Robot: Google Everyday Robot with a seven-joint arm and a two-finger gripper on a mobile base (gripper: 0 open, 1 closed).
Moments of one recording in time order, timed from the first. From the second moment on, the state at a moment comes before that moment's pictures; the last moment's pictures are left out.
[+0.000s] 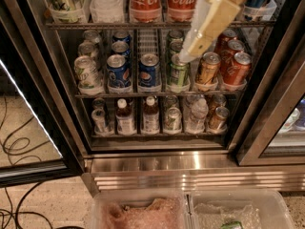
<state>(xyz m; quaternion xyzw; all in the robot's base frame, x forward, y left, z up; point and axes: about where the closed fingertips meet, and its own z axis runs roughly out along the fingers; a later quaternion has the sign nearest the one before) 0.474 -0.037 1.110 -0.76 0.49 0.00 0.43</state>
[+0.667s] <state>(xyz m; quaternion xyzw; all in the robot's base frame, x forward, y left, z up) 0.495 0.028 1.068 -0.75 0.49 0.10 0.43</state>
